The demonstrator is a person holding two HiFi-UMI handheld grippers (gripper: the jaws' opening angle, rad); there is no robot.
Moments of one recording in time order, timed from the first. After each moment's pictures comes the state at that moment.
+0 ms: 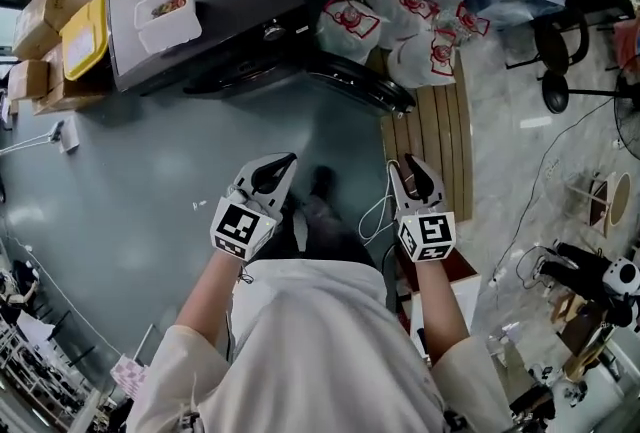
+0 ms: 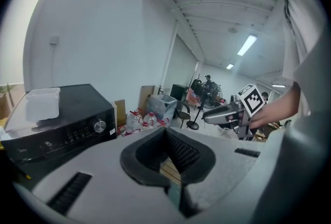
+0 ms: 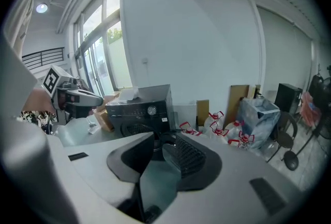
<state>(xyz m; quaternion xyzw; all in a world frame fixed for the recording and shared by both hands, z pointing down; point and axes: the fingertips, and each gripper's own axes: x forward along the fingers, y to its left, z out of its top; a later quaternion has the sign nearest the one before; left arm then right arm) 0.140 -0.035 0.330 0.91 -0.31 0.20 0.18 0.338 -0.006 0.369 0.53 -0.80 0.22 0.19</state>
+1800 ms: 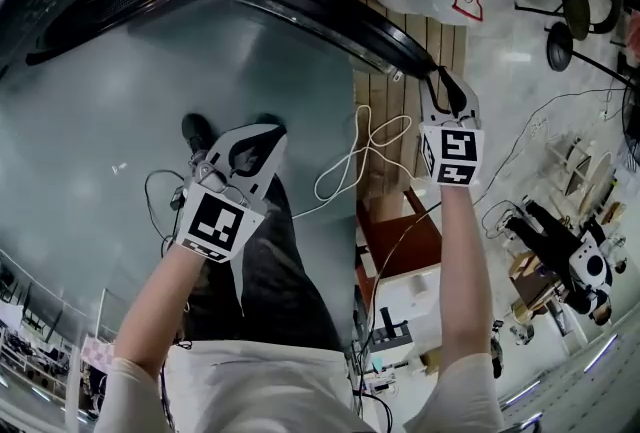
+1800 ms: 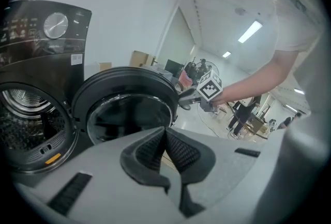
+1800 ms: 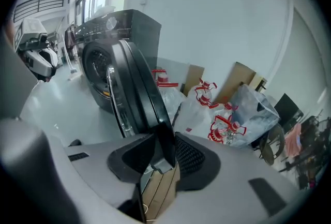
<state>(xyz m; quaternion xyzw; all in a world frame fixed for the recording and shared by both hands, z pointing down) 0.234 -0.075 0.689 0.90 -0.24 0.26 0.27 0.483 -0.143 0.760 0.51 -0.74 0.19 0.41</state>
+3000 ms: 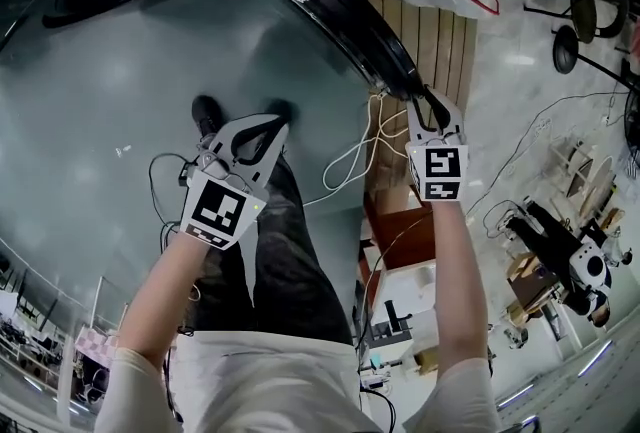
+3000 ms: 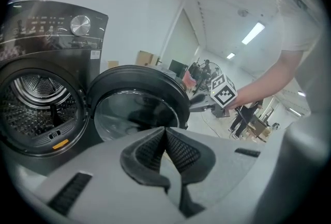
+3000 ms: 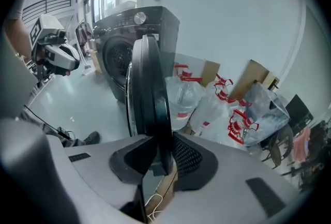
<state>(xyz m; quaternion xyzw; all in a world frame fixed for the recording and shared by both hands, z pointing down) 0.184 -0.045 0.690 0.89 -0.25 0.26 0.26 0.408 -0.067 0.762 0.45 -0.76 0.20 0.43</state>
